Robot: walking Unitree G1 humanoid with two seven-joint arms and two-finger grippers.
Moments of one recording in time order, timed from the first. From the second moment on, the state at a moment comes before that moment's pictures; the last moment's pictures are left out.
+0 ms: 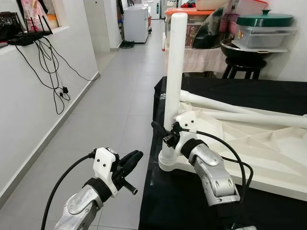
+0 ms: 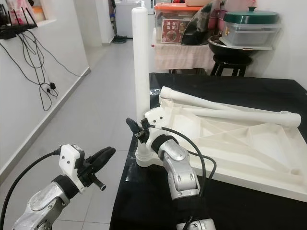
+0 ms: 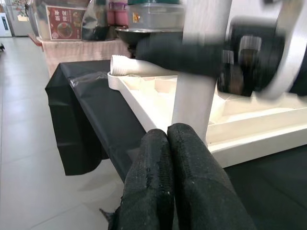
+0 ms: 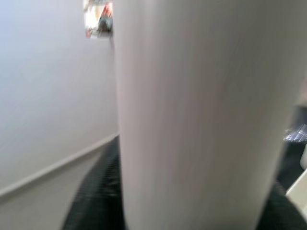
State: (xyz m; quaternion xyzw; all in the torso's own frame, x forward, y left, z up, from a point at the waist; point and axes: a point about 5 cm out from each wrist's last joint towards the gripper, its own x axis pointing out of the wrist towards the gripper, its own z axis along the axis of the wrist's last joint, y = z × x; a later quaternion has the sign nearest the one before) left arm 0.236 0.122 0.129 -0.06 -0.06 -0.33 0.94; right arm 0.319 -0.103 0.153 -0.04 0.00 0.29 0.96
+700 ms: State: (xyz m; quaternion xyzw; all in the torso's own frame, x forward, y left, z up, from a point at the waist) left arm 0.236 0.121 0.128 -0.06 -0.06 -0.33 0.94; right arm 0.344 -0.137 0.165 -0.11 0.07 0.57 0.81
